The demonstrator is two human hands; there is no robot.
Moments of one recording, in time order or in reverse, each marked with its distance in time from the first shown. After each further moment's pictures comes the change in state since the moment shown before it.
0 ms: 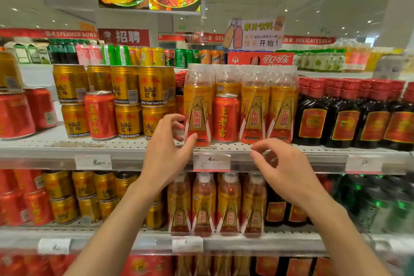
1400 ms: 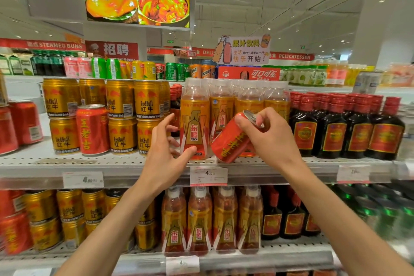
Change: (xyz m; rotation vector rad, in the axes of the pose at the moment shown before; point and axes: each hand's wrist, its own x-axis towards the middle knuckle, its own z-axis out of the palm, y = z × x) left_hand 0.022 -0.023 0.007 -0.194 -0.111 0.024; right_hand 0.065 -0.030 -0.009 0.257 0.233 0.116
